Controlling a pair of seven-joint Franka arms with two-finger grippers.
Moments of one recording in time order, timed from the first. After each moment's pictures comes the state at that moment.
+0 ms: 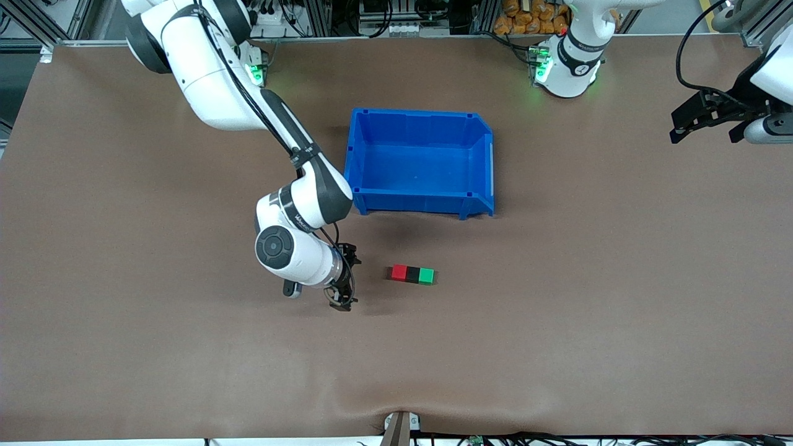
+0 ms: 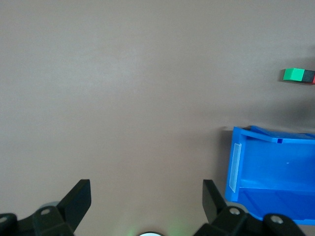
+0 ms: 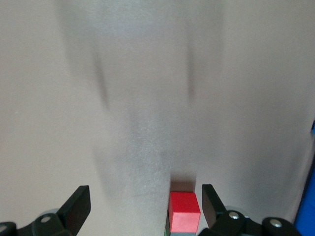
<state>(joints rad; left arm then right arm) -0.03 -0.10 -0.07 -1.60 0.04 1.55 -0.08 0.49 0.89 -0.01 -1.18 0.31 2.16 1.97</state>
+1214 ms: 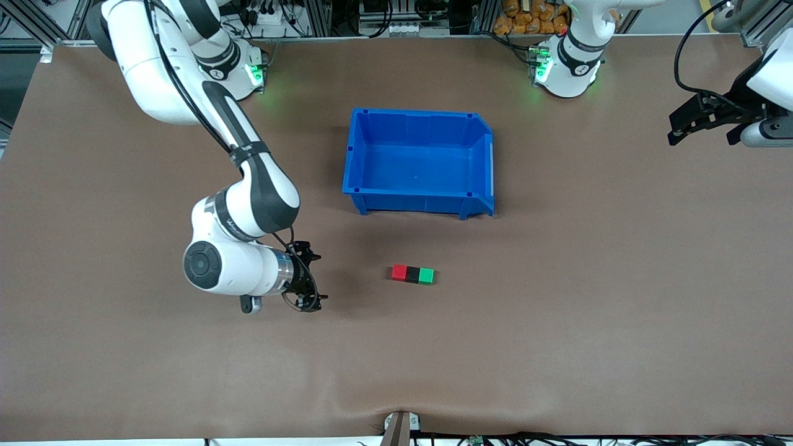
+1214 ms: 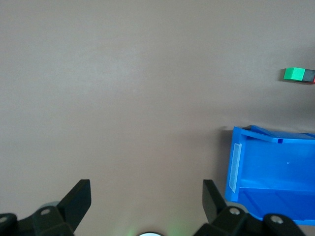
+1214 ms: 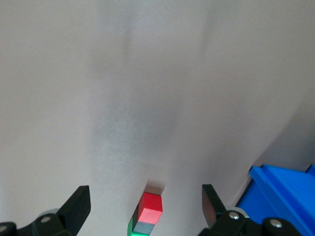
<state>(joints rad) -0.03 -0.09 -0.07 -1.60 0.04 1.55 -0.08 0.31 0.79 0.08 -1.18 0.30 1.94 1.59</state>
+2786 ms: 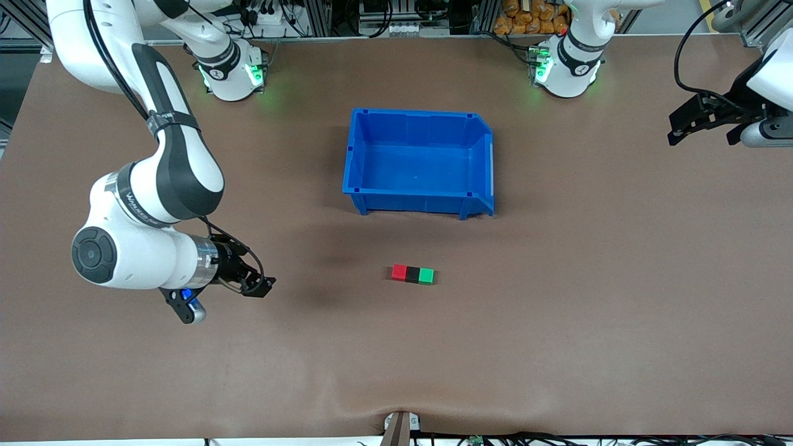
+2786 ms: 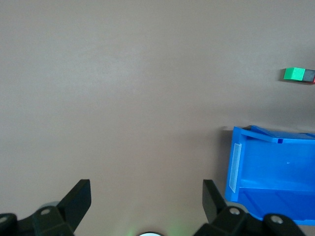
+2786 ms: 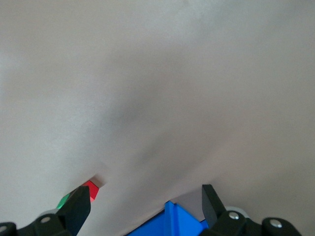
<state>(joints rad) -0.03 -0.09 -0.07 -1.60 0.04 1.55 -0.08 0.19 0.64 0.08 -1.18 0.23 1.70 0.99</state>
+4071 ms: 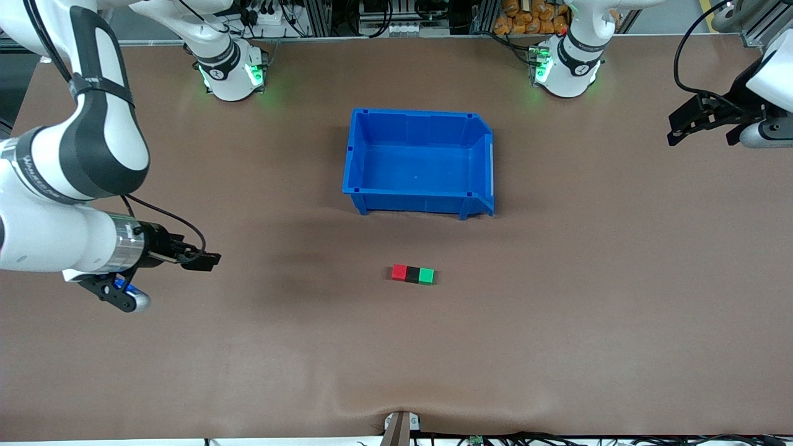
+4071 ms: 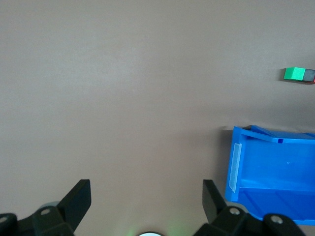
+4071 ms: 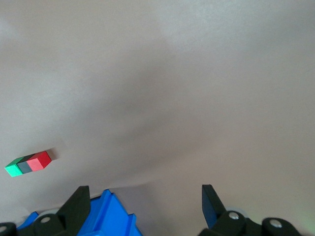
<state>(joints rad) -0.03 -0.09 -0.07 -1.60 0.04 1.55 -0.08 0.07 0.53 0.08 -1.18 0.17 1.52 0.58</state>
